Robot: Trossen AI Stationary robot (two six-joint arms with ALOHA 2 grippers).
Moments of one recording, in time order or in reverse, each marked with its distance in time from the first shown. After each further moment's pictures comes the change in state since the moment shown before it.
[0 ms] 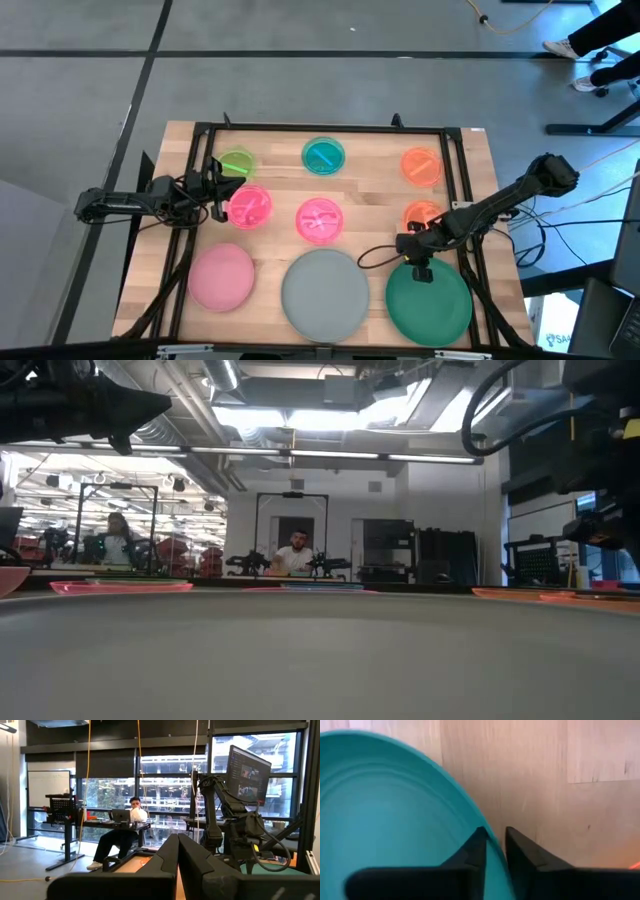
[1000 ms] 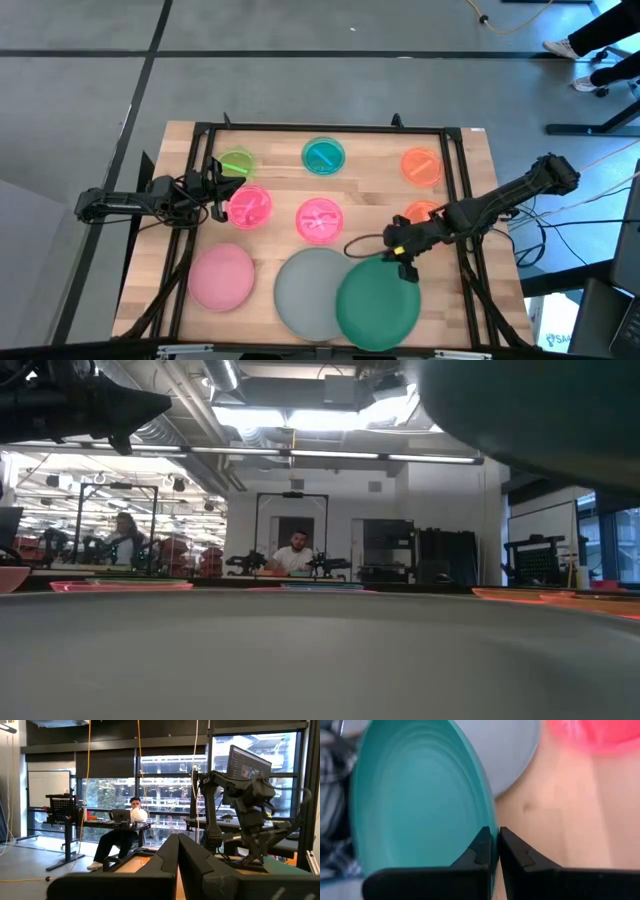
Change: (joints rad) left arm 0.000 0.000 0.000 0.000 -0.001 0.002; right arm -0.041 -0.009 0.307 0.000 0.106 0.006
